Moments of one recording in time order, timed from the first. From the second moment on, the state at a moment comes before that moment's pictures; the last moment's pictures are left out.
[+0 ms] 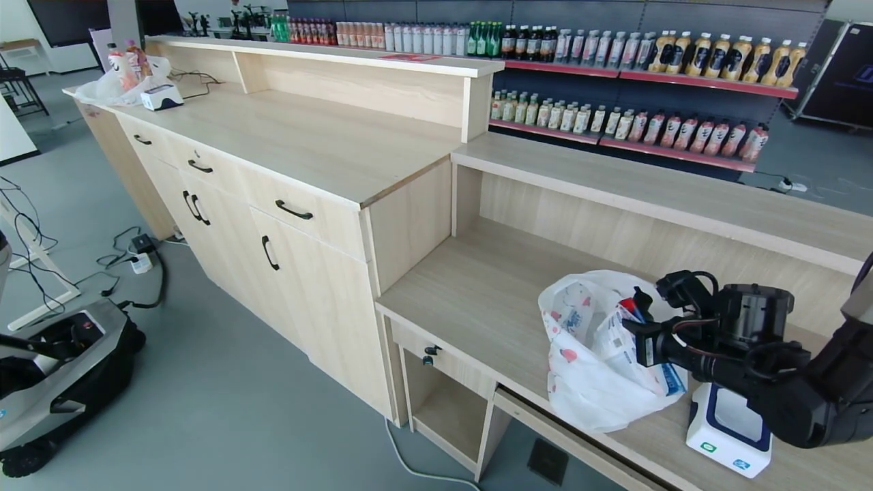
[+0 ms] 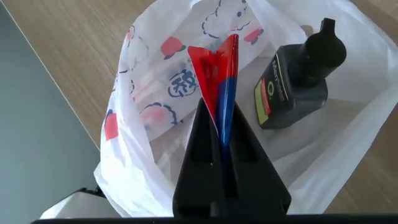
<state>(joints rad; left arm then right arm) 0.00 0.00 0.00 0.00 0.00 0.01 0.05 2.06 -0.53 -1.18 0.19 -0.18</state>
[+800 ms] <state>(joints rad) 0.00 0.00 0.00 0.00 0.00 0.01 0.02 2.13 -0.53 -1.23 0.19 -0.14</state>
